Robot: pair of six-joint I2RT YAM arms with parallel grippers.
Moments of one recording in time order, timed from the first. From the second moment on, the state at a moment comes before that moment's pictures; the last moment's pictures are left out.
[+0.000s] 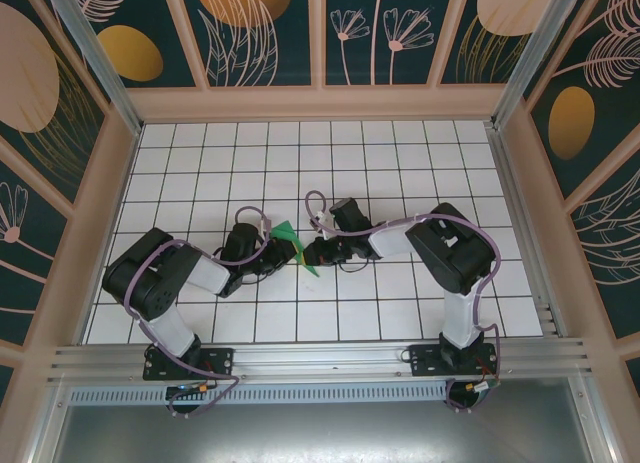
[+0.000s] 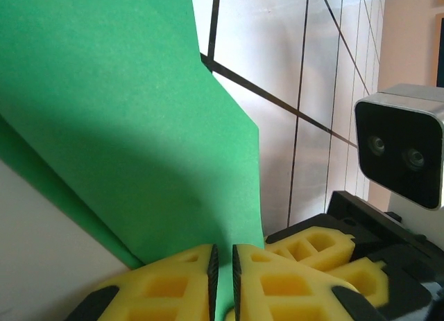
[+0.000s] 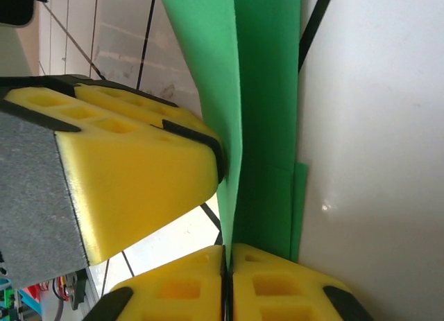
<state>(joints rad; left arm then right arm) -0.52 1.71 0.38 0.74 0.43 -1.10 0.72 1.92 0.89 0.16 -0.70 0.57</state>
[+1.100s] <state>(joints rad) -0.52 1.71 0.46 0.55 0.43 -1.10 0.73 1.80 0.87 -0.02 -0.58 0.52</state>
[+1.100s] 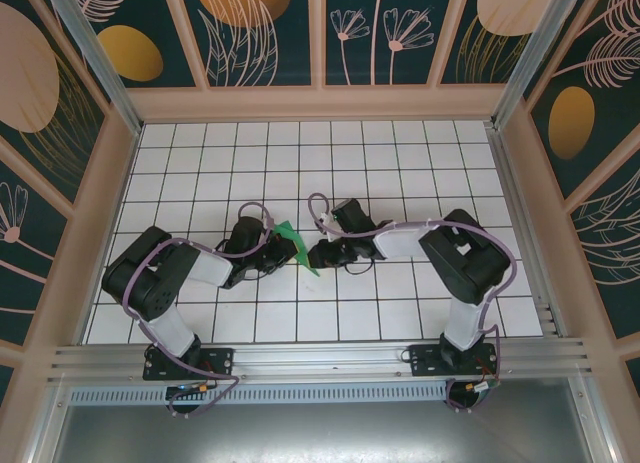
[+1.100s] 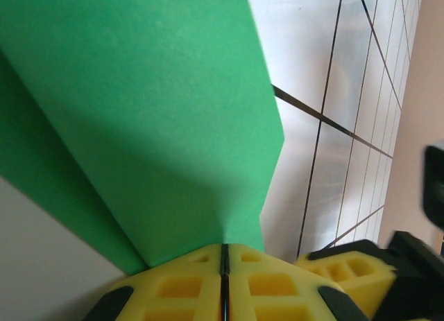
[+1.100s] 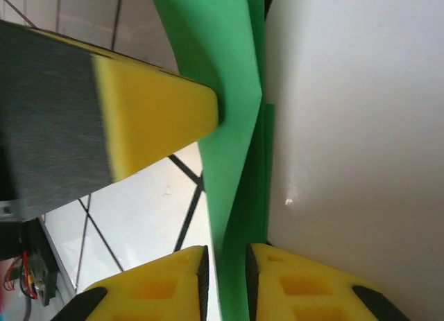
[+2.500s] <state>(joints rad) -0.52 1.71 0.51 0.44 0.43 -1.10 0.81 1.87 1.03 -0.21 -0.41 0.44</state>
